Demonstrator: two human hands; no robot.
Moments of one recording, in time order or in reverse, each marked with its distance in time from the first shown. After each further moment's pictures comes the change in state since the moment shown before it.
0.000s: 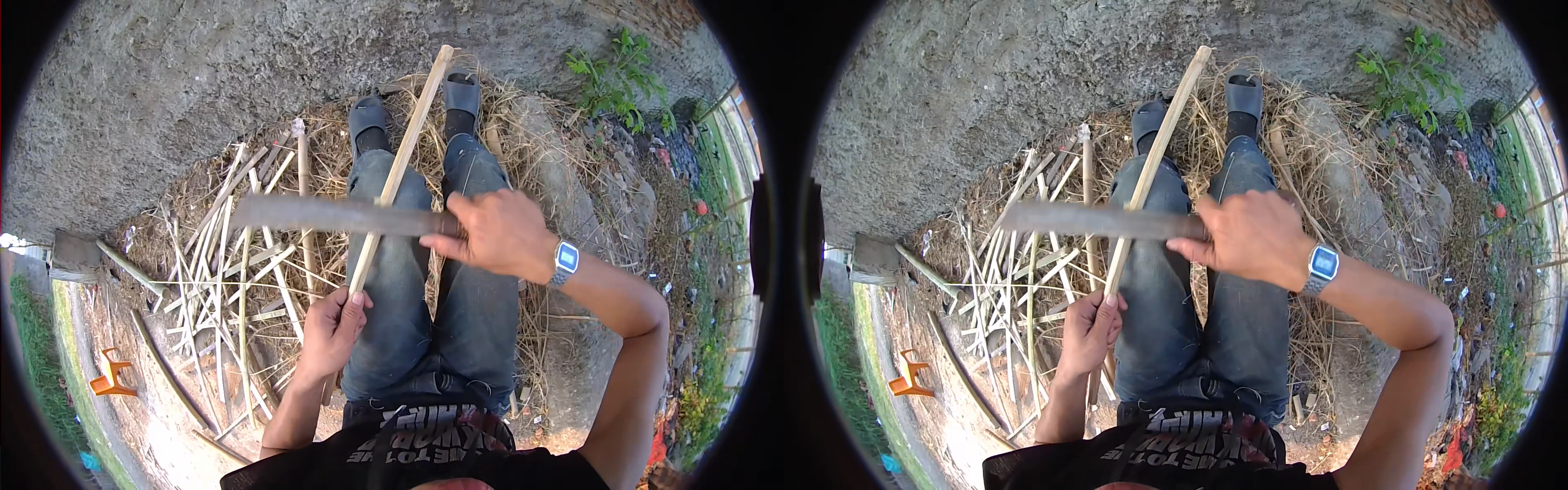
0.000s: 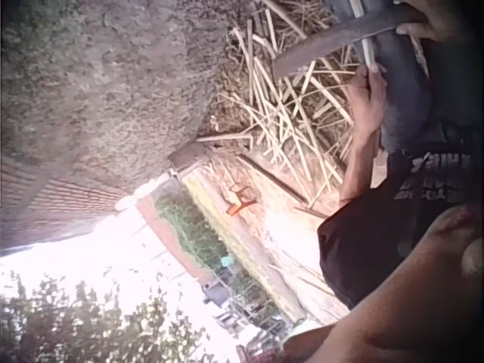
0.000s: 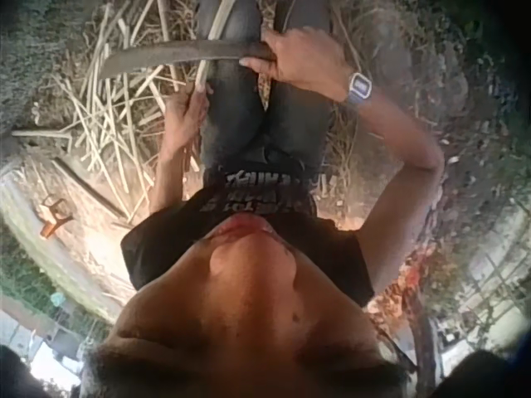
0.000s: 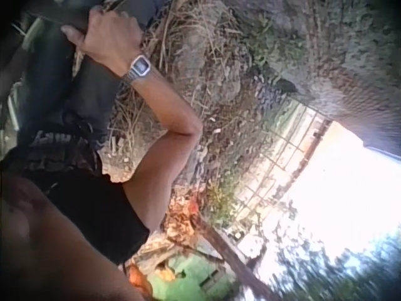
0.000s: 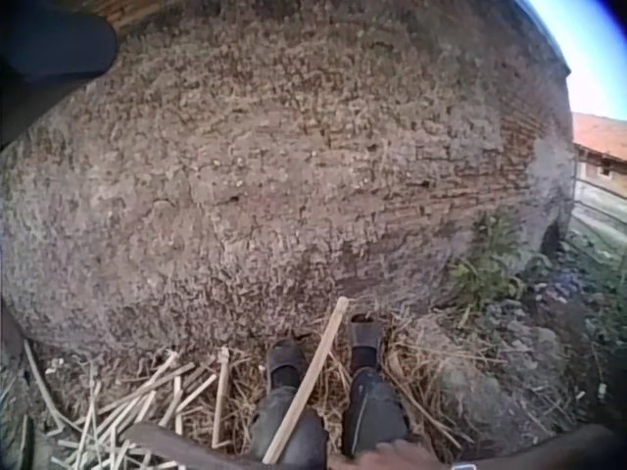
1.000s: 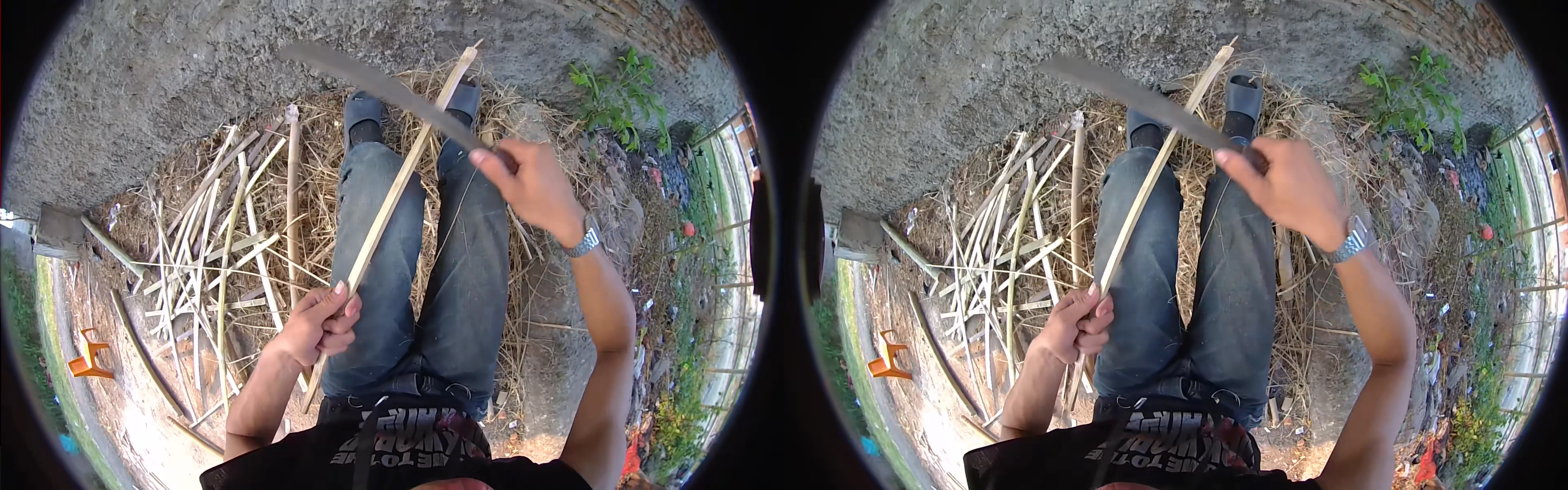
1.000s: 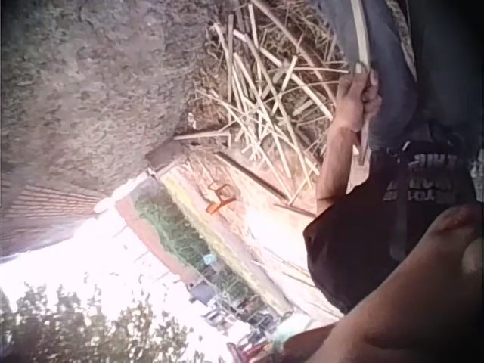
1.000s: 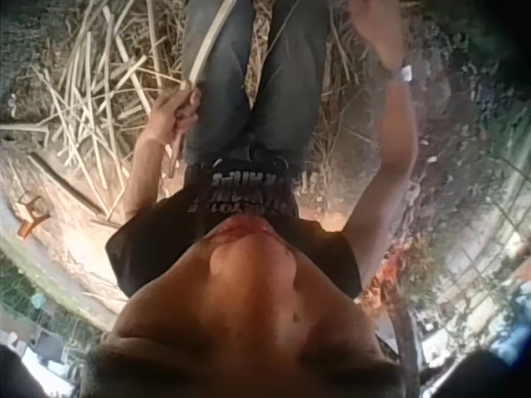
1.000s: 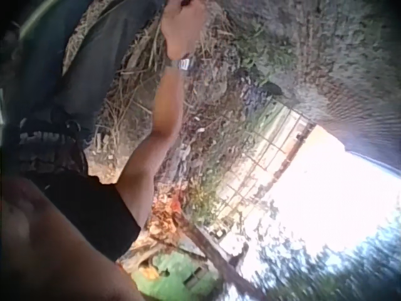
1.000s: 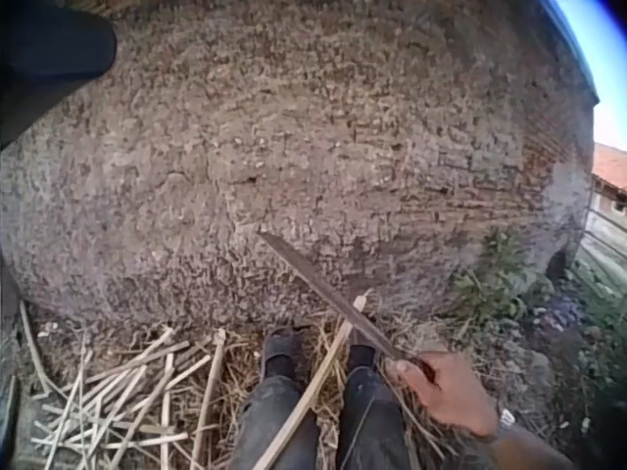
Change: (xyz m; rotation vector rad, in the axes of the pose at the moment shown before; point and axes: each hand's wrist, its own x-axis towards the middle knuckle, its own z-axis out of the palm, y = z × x) left_hand 0.016 0.002 -0.024 -0.665 -0.433 -0.431; right_hand 0.025 0.061 -0.022 0.286 0.197 0.229
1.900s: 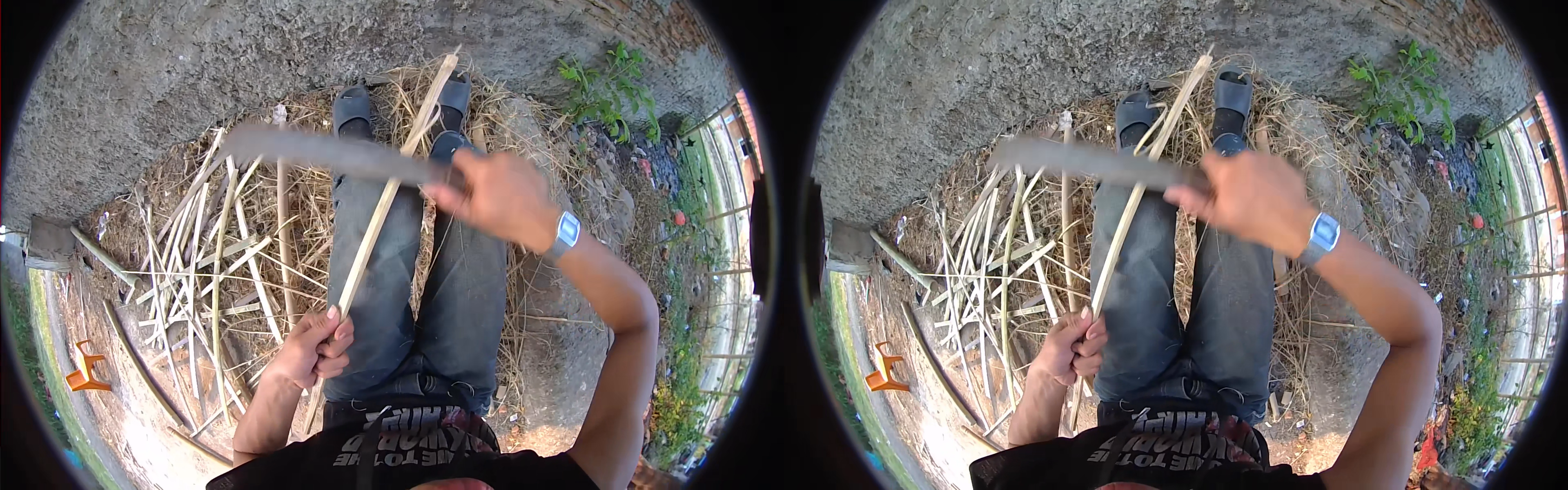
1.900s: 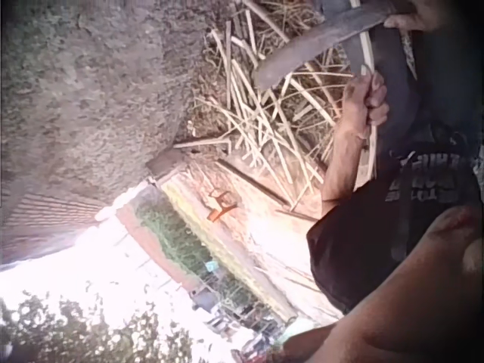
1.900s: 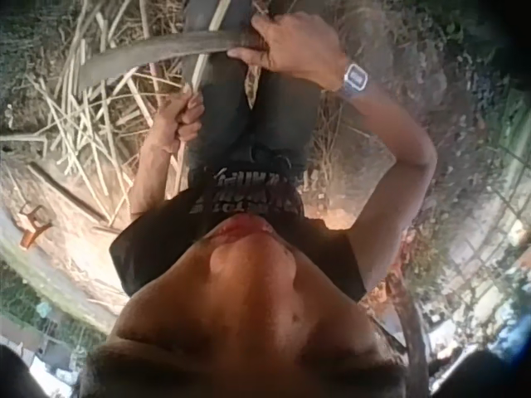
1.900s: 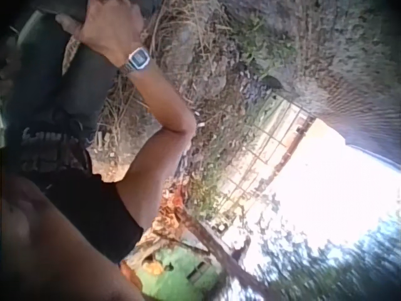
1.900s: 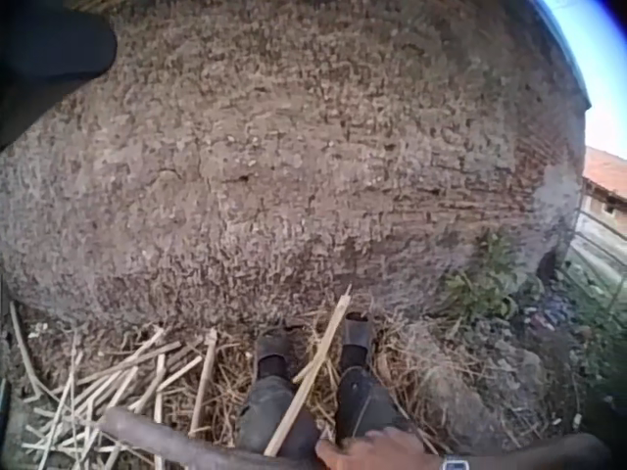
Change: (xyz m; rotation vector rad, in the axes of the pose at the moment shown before) left_hand -0.019 -0.016 -0.009 -0.082 -0.057 -0.010; right_hand 0.001 -0.041 0.020 -0.360 -0.150 -0.129
